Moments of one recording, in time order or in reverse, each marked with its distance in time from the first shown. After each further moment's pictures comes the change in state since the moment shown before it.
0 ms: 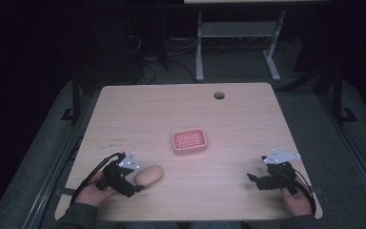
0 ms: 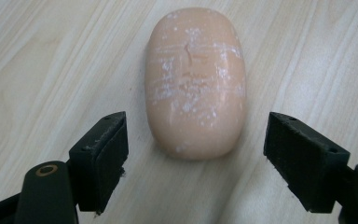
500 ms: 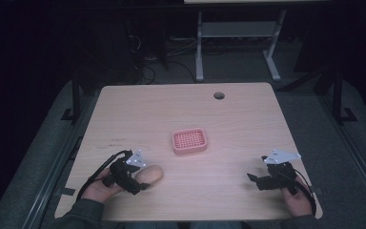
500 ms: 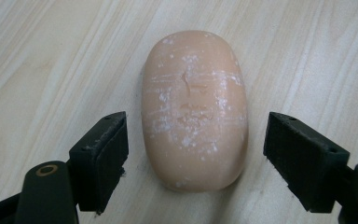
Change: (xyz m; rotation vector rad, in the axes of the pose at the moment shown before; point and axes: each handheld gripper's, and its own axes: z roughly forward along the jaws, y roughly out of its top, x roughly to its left) left arm 0.001 0.014 0.009 0.005 -0.013 0.017; right arm 0.000 0.000 -0.001 -0.005 -0.001 0.005
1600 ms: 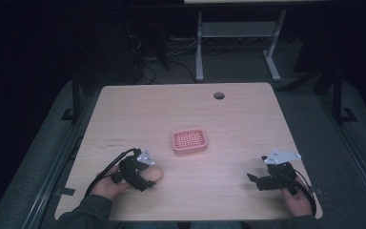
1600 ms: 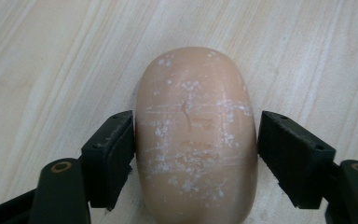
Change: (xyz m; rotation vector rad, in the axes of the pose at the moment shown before) left arm 0.003 0.016 0.020 0.047 -0.021 -0.007; right arm 0.000 0.000 -0.001 -0.001 0.003 -0.008
